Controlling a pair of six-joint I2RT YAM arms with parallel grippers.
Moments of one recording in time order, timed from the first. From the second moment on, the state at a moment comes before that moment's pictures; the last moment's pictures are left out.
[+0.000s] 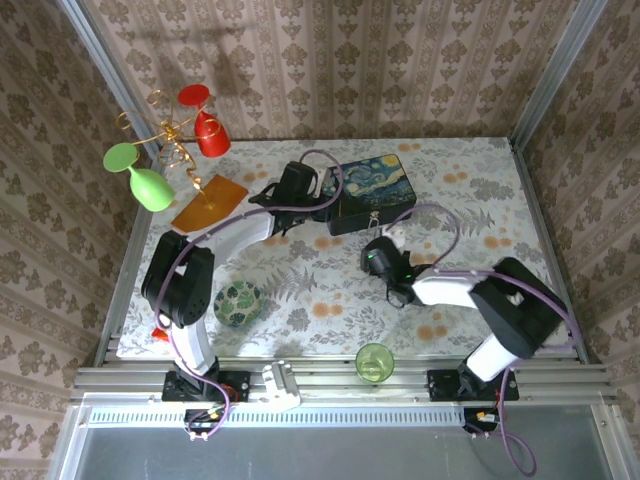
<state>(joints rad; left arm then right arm) -0.62 1.81 1.34 -0.24 0.15 -0.30 0.61 1.55 0.61 0.17 0.39 0.60</state>
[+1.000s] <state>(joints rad) -0.66 2.16 1.79 -0.44 0.02 -0.06 0.23 1.77 0.71 0.50 -0.33 0.51</state>
